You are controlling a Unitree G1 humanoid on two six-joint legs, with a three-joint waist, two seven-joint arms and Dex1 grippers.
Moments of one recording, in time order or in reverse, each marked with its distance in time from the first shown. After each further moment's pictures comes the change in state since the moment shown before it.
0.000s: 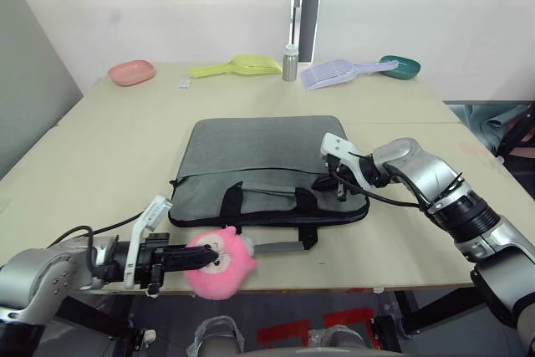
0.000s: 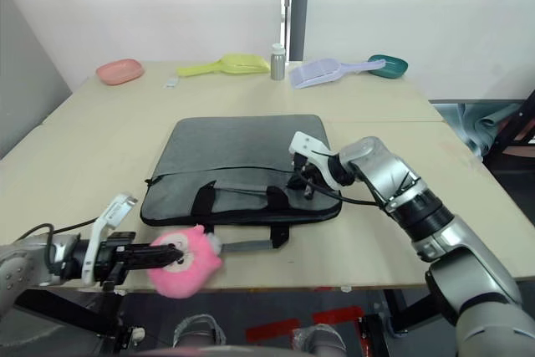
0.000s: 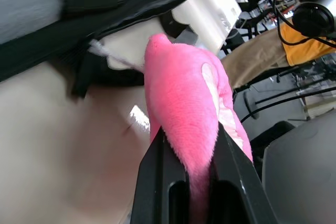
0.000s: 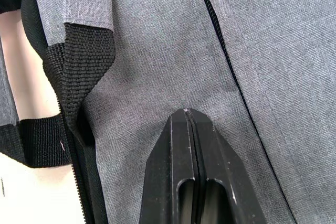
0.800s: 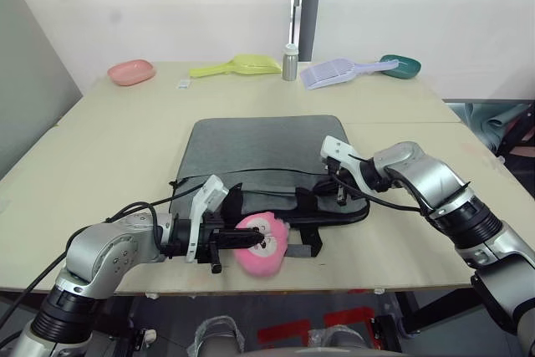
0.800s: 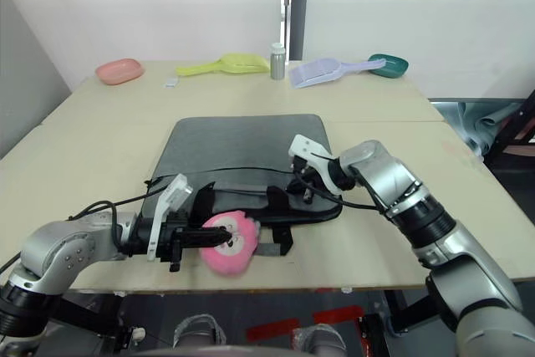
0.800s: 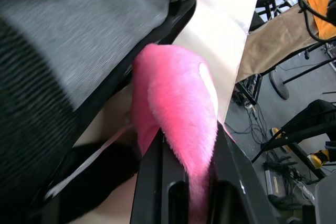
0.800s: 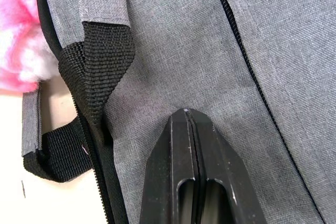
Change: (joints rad) left arm -0.197 -0.154 -0.193 -0.095 0.057 0.015 0.255; right arm 0.033 0.005 -0.027 -0.080 -0.004 0.091 0.006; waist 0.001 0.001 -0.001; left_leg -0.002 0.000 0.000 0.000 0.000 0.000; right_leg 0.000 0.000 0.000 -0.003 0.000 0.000
